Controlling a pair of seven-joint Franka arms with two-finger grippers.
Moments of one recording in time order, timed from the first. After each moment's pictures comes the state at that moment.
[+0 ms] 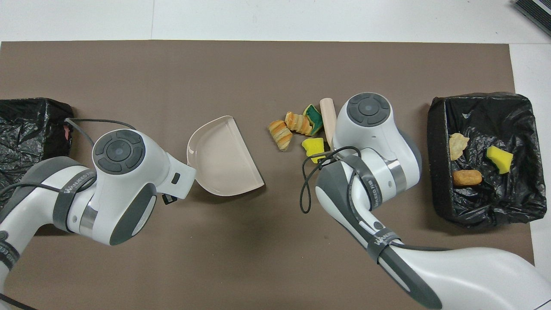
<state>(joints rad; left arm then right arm) -0.28 0.03 -0.11 -2.13 0.13 2.09 0.77 0.18 0.35 0.24 -1.80 -0.09 1.93 0.36</state>
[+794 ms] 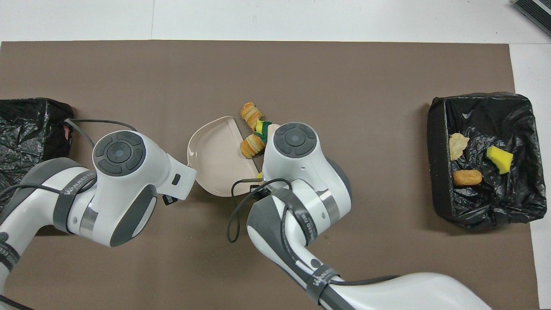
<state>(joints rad) -0.29 0.03 -0.11 -2.13 0.13 2.09 0.77 0.43 0.38 0.25 -1.74 0.15 1.94 0.61</state>
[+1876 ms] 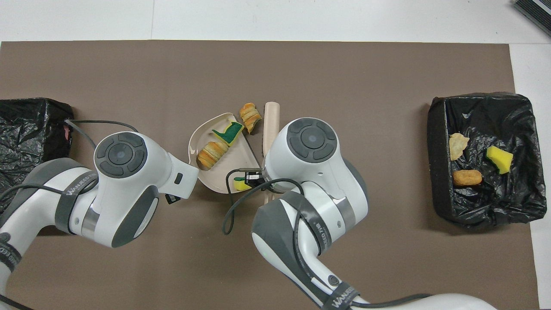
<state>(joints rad) -0.29 0.03 -0.11 -2.13 0.13 2.11 0.73 0.38 0.29 0.23 -1.72 0.15 2.00 0.61</state>
